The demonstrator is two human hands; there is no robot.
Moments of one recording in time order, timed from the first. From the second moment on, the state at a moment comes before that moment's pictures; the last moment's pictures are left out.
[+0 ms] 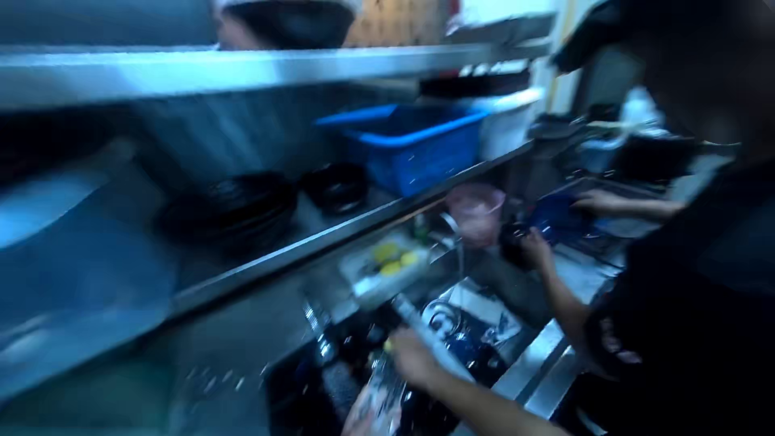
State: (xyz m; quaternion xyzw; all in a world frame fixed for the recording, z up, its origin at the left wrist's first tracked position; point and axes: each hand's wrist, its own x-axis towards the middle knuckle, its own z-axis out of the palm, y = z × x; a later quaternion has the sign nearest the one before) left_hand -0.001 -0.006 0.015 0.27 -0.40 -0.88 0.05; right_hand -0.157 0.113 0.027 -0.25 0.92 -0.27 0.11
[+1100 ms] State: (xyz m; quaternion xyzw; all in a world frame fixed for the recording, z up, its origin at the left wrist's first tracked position) left_hand -0.044 -0.025 -0.104 0.31 -0.80 -0.40 -0.32; right_hand -0.203 0.179 -0.053 0.28 0.64 -0.68 0.23
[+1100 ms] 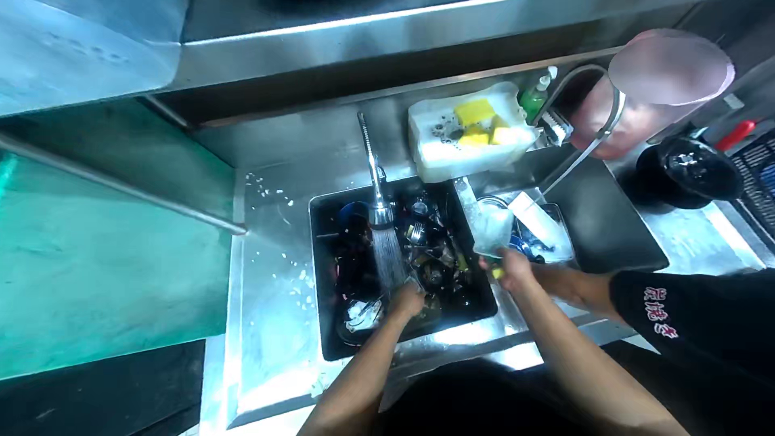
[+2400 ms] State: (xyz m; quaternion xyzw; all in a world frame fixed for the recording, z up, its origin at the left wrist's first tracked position) left_hand -0.030 -0.070 -0.093 0.47 -0.23 -0.85 -0.07; right_hand -0.189 0.176 -0.005 0.21 0.62 -0.71 0.26
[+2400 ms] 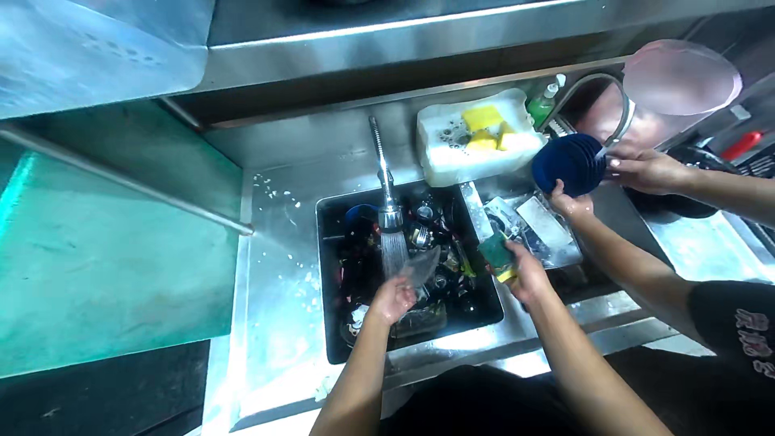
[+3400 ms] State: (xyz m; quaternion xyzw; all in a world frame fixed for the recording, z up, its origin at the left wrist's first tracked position) left_hand -0.066 -0.018 -0.027 0.33 -0.22 -0.92 0.01; right_hand -0.207 0.112 -0.017 -0.28 0.93 -0.21 0.09
